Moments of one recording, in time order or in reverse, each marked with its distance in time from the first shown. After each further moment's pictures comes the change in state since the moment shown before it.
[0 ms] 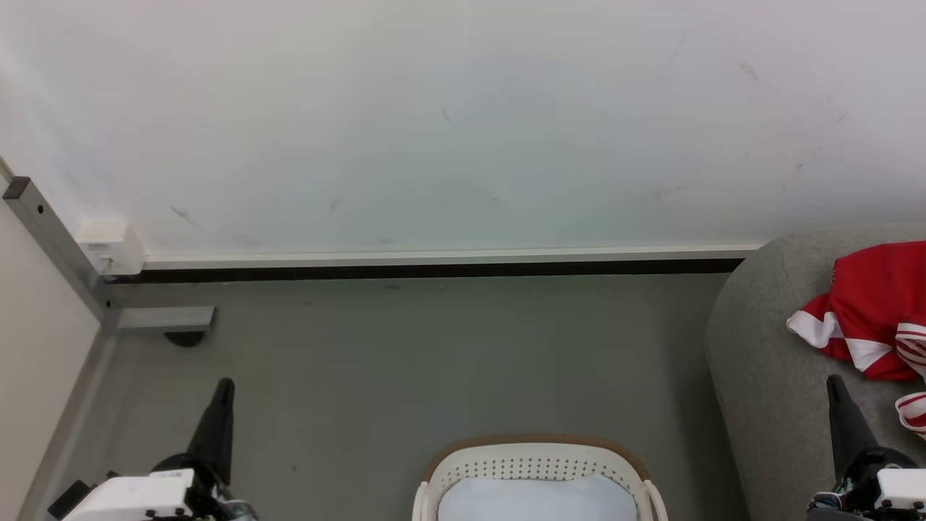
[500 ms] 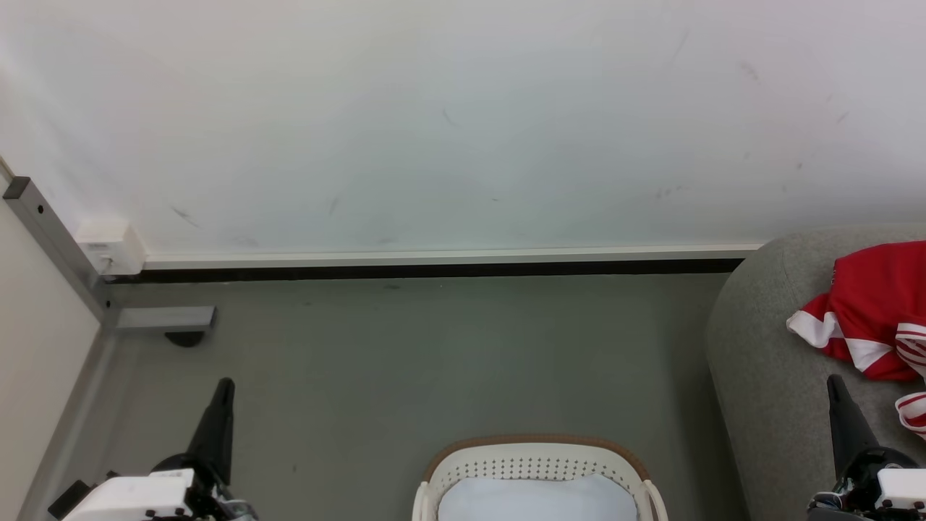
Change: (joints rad) left arm 0.000 0.000 0.000 0.000 0.000 0.000 0.000; right arm 0.000 -0.008 0.011 -0.003 0.008 0.000 -0.011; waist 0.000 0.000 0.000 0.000
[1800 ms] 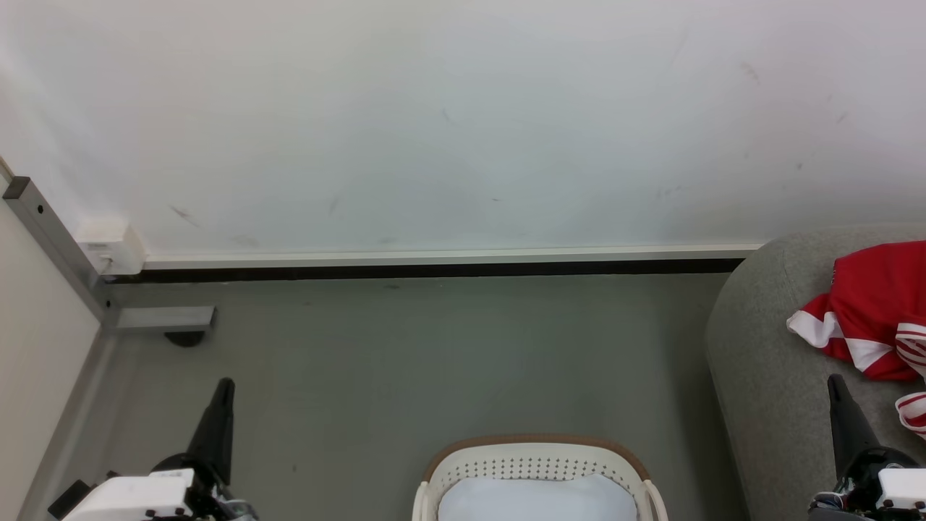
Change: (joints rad) left arm 0.000 0.000 0.000 0.000 0.000 0.001 0.000; right arm 0.000 -0.024 0.029 -0.008 0.027 0.000 -0.023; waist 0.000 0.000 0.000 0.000
